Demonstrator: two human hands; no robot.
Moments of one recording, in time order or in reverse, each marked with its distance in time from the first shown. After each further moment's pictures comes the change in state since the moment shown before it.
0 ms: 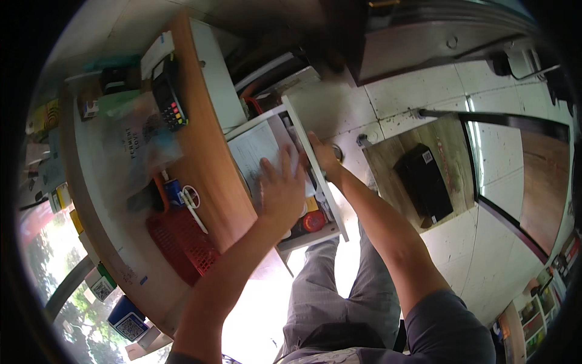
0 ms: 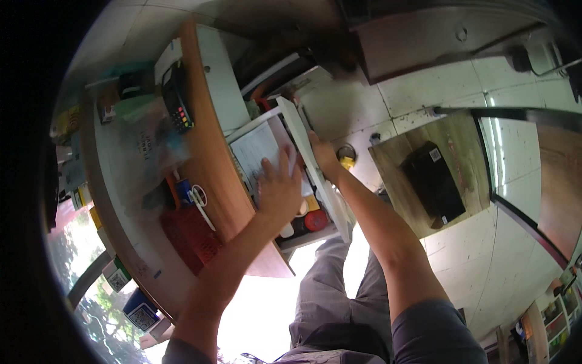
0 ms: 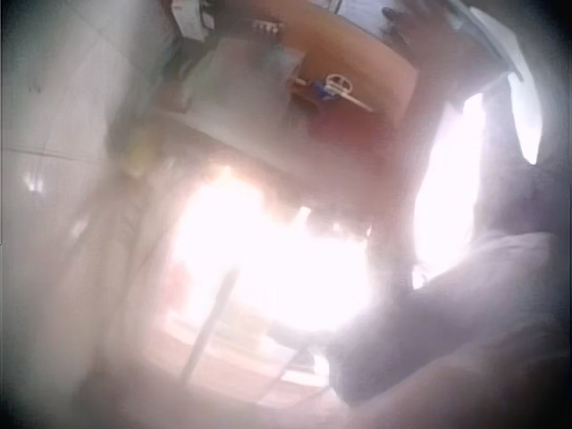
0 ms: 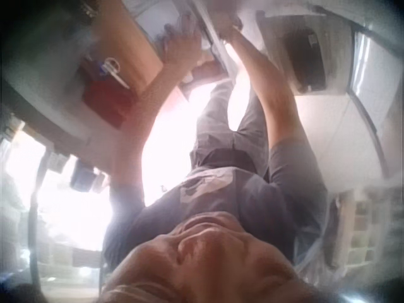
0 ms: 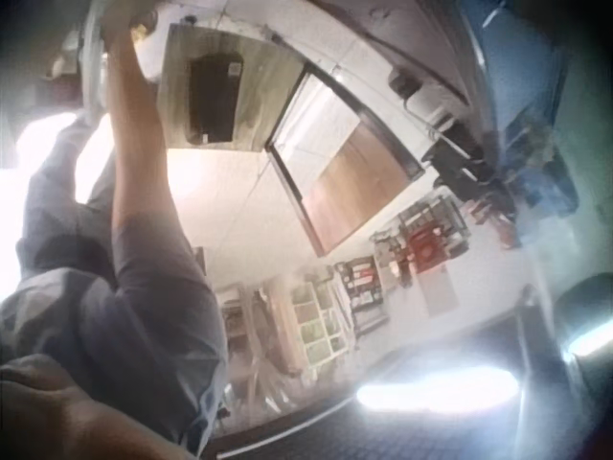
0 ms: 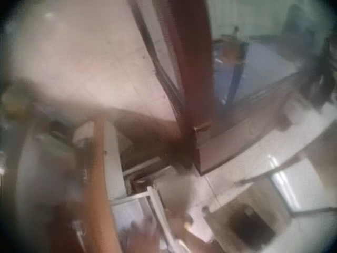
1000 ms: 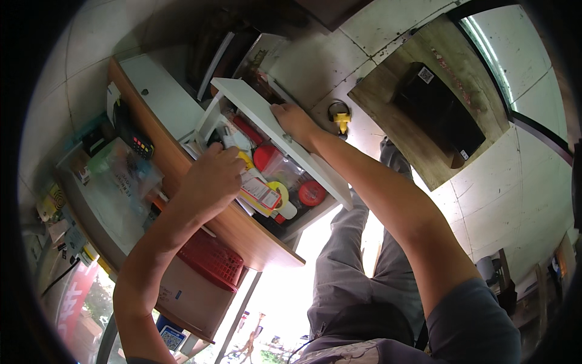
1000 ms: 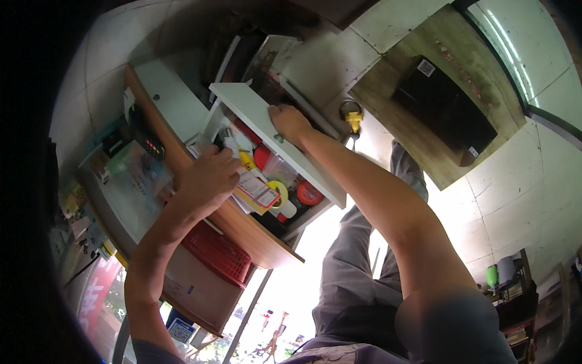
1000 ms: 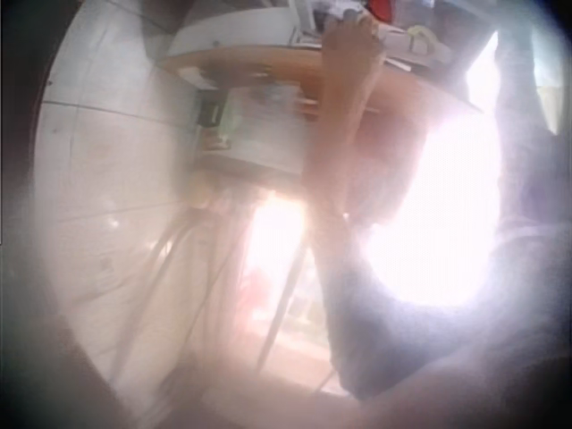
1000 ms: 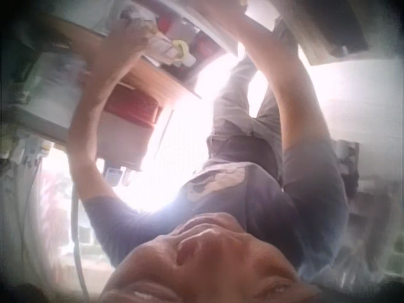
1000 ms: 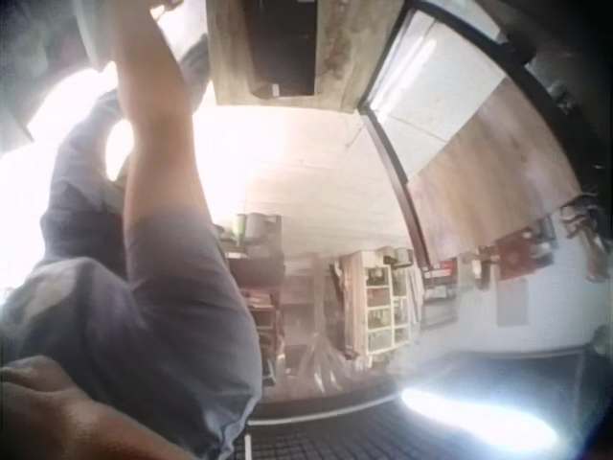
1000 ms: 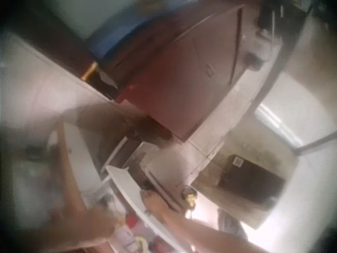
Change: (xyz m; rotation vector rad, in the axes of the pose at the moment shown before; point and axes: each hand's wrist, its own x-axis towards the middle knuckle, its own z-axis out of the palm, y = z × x) left_hand 0.034 -0.087 -0.055 0.286 -0.149 1.055; right_hand -0.017 -0.017 0.001 0.122 -0.012 0.056
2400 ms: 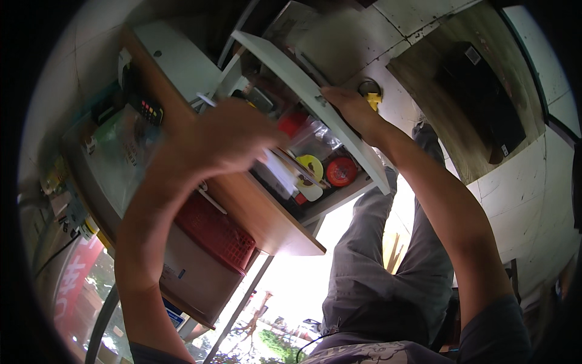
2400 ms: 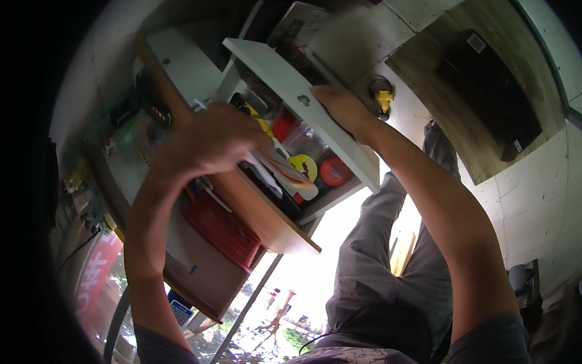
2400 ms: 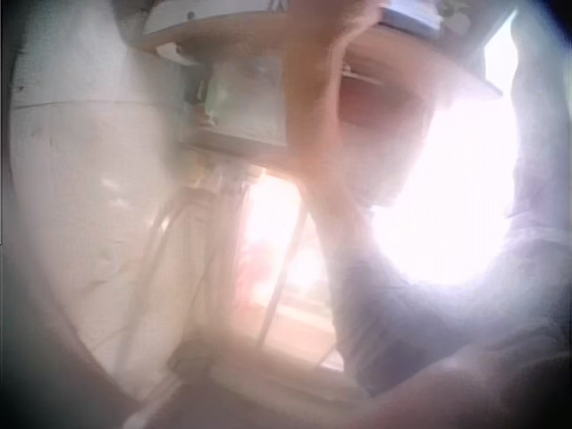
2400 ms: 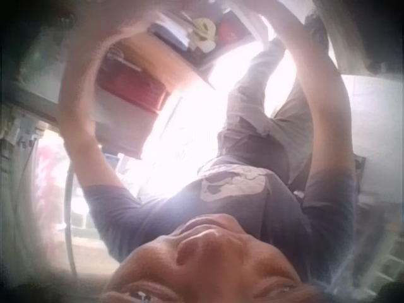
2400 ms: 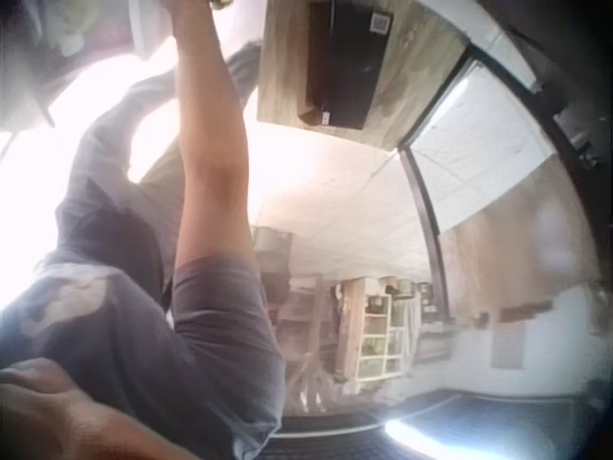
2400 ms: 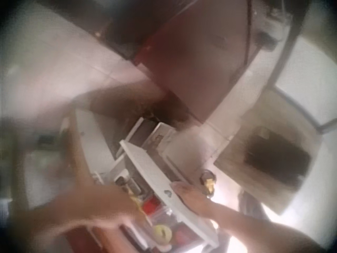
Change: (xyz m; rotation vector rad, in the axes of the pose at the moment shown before) left_hand 0.022 -0.010 -0.012 -0.535 0.032 0.008; right_hand -0.068 0.015 -0.029 0.342 -0.197 0.047
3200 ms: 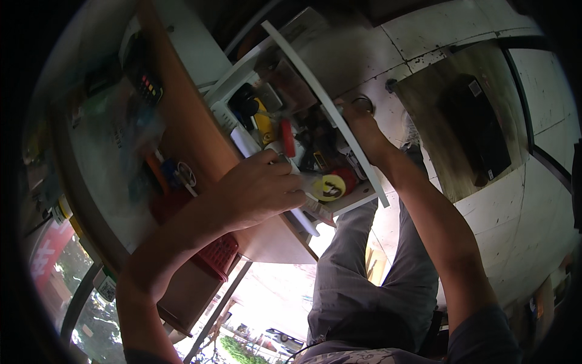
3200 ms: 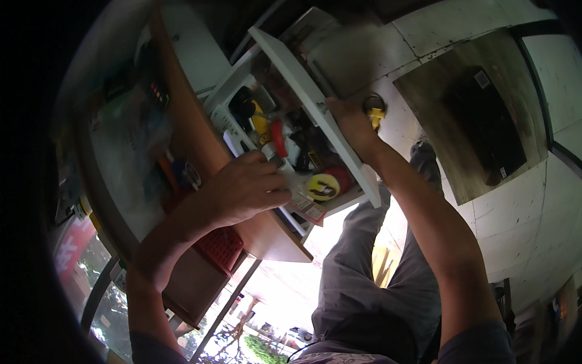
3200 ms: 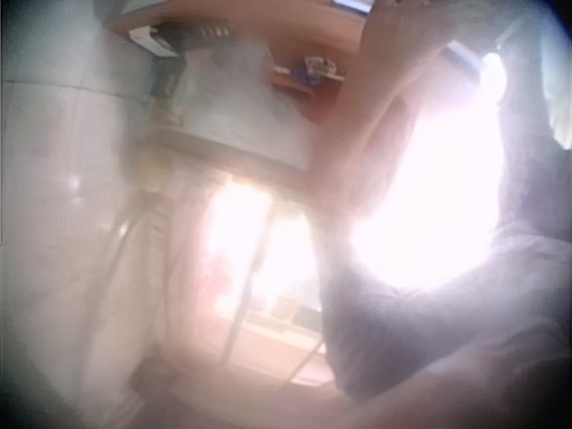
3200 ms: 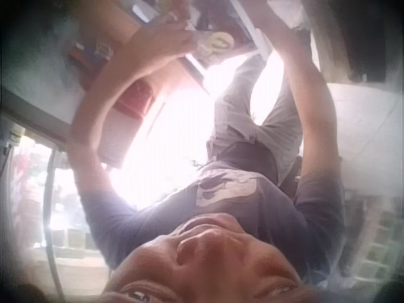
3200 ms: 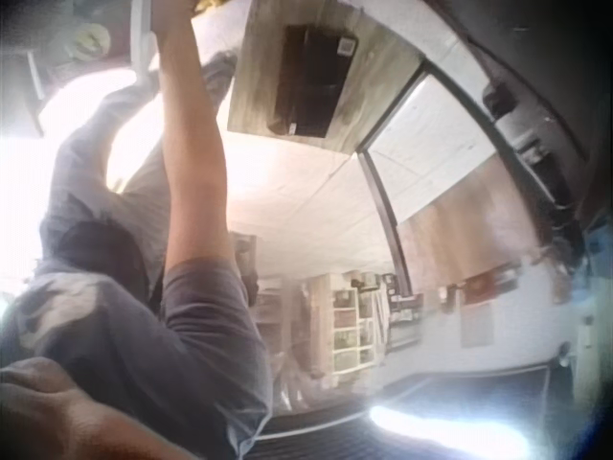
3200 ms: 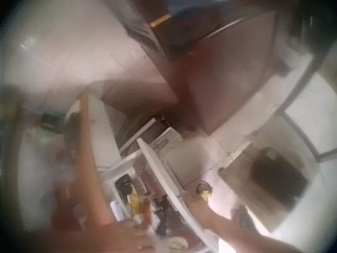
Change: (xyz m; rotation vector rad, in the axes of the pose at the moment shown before) left_hand -0.034 0.039 0.089 0.093 0.307 0.109; right_hand -0.007 -0.003 0.009 -0.353 0.127 -0.048
